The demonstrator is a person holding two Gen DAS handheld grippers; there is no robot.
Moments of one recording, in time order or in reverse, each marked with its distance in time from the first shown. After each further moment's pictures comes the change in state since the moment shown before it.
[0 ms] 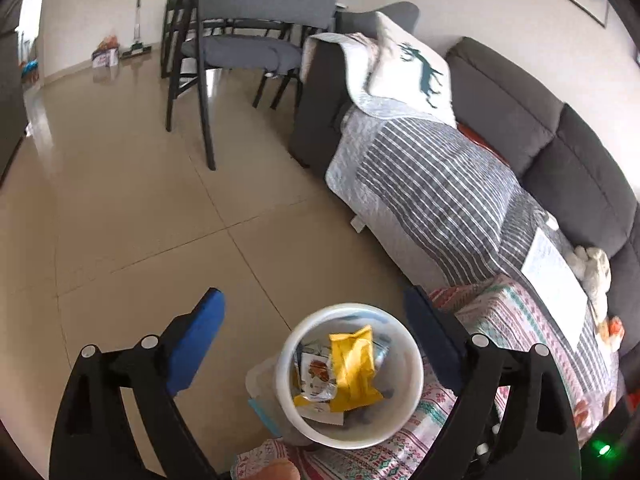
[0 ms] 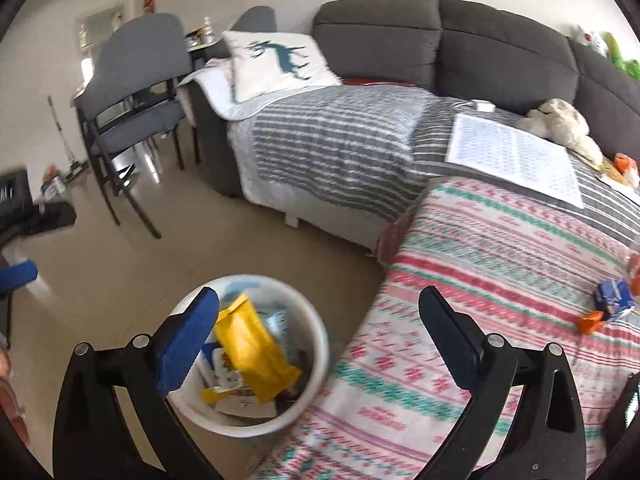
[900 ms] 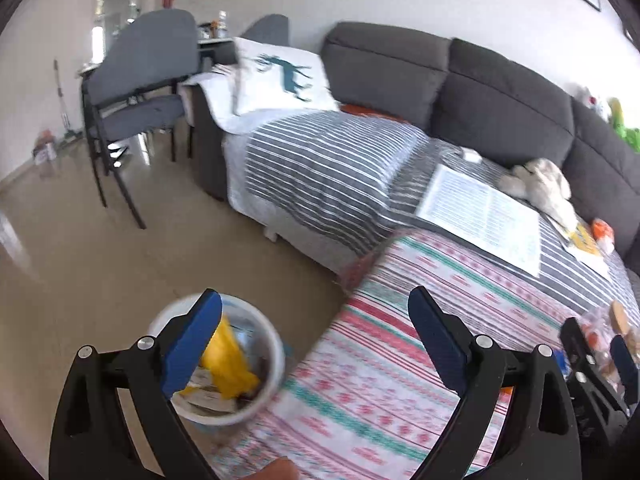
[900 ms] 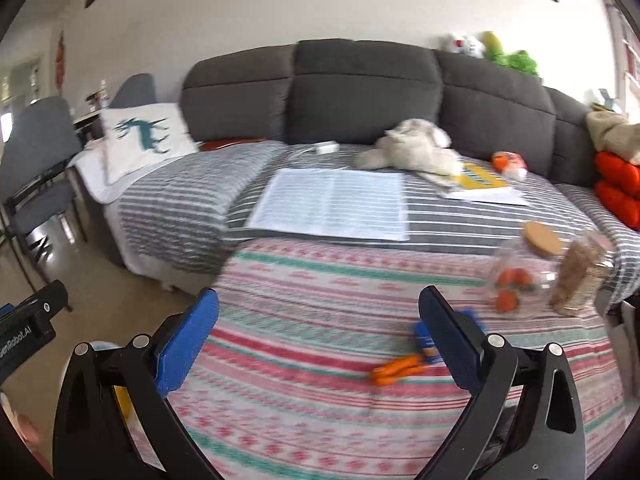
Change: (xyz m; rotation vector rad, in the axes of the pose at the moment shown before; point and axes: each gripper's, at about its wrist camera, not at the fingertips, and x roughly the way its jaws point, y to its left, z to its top) left arm -0.036 -0.213 -0.085 0.332 -0.083 -0.098; right arm -0.086 -0.203 0.018 0.164 -0.160 -0.337
